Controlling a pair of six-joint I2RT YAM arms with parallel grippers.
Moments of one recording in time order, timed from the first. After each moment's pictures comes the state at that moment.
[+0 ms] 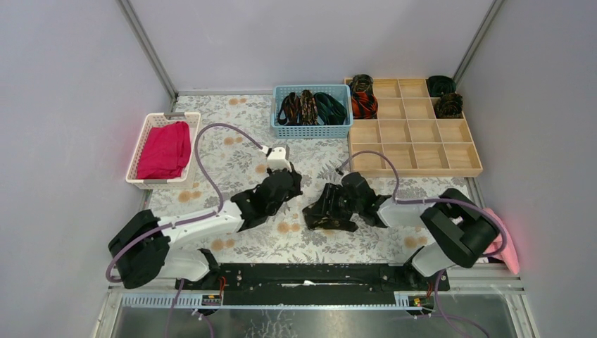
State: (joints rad) left arm -0.93 1.31 0.68 0.18 -0.48 -0.64; right arm 0.72 1.48 0.47 0.31 -0.30 0.93
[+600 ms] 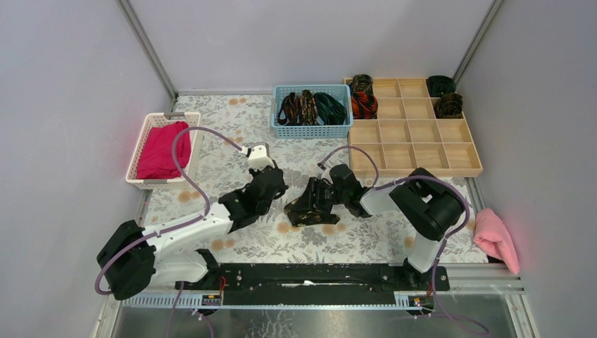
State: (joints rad) left arm -0.88 1.19 0.65 0.04 -0.67 -0.71; right arm 0.72 1.77 0.64 0.52 -0.54 0.99
